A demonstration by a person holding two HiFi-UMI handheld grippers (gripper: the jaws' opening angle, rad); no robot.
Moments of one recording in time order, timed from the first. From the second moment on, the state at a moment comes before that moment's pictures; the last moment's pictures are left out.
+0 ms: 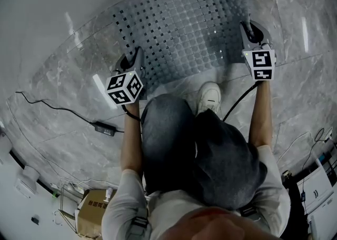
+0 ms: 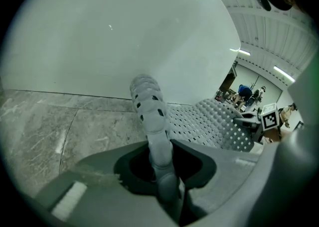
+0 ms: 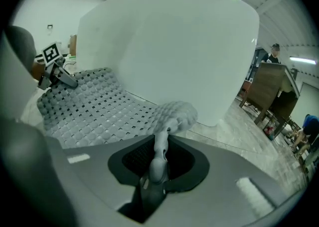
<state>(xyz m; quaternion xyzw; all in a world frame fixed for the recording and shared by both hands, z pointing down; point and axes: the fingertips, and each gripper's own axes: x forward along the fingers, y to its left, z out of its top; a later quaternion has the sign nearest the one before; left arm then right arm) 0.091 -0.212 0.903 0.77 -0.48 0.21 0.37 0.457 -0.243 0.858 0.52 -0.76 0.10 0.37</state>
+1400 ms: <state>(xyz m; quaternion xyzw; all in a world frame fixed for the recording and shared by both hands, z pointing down) 0.091 -0.214 0.906 0.76 -0.48 0.21 0.38 0.416 -0.236 0.803 0.52 -0.78 0.03 0.34</state>
